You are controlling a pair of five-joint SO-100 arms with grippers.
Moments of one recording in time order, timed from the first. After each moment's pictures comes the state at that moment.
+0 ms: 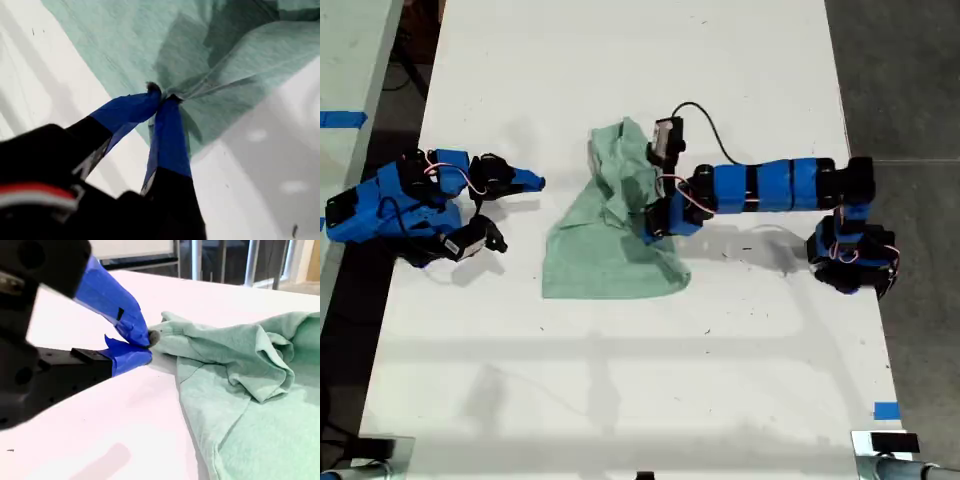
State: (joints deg) arm 0 -27.9 205.7 186.2 52.5 6.3; arm 1 5.9 74.4 66.4 69.7 -18.6
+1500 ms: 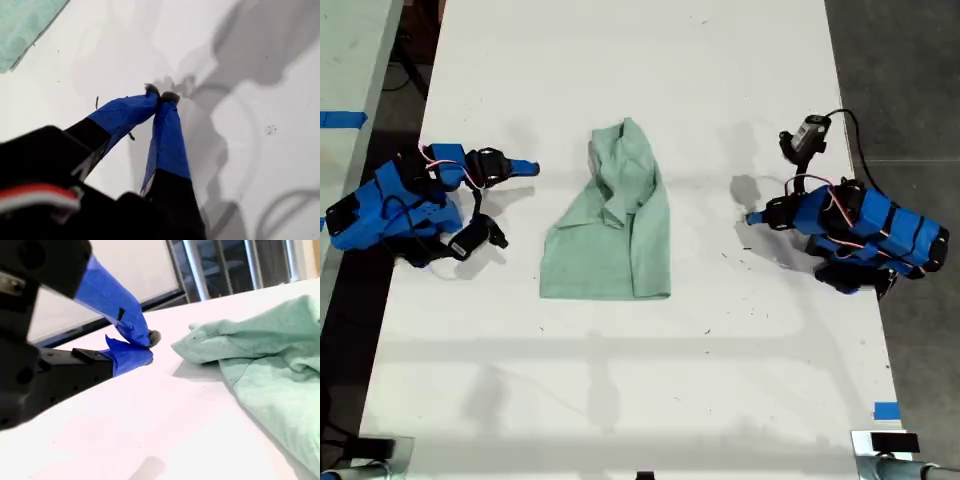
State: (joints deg) arm 0 -36.8 205.7 184.2 54.0 27.2; arm 1 27.4 198.2 172.4 77.7 -40.8
